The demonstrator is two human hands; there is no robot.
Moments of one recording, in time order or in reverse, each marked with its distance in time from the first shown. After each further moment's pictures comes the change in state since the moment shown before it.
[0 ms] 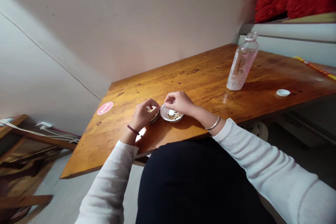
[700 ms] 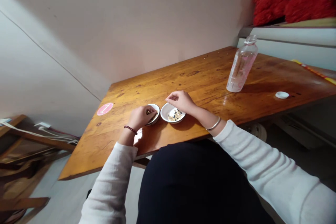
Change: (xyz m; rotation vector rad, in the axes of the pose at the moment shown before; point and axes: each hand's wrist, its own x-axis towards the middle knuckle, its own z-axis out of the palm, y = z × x) left_hand 0.000 -0.029 -0.007 0.331 -0.176 -0.049; right_hand 0.007 0.014 0.004 0.050 0.055 0.122
